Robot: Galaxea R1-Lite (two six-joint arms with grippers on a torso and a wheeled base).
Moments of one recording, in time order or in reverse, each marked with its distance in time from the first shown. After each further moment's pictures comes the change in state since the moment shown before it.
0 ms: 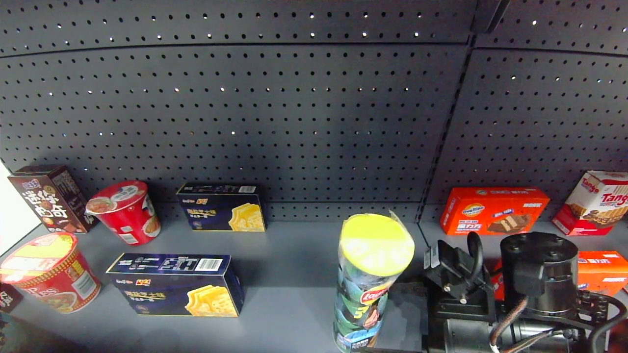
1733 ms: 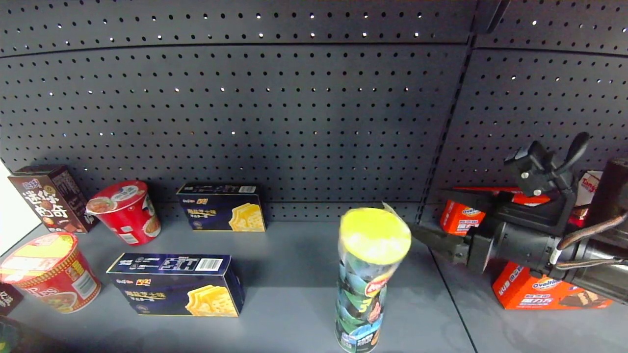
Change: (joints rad) left arm -0.001 -0.001 0.047 -0.004 -0.004 -0.009; right arm -0.201 -0.191 -0.172 0.079 -0.214 0.003
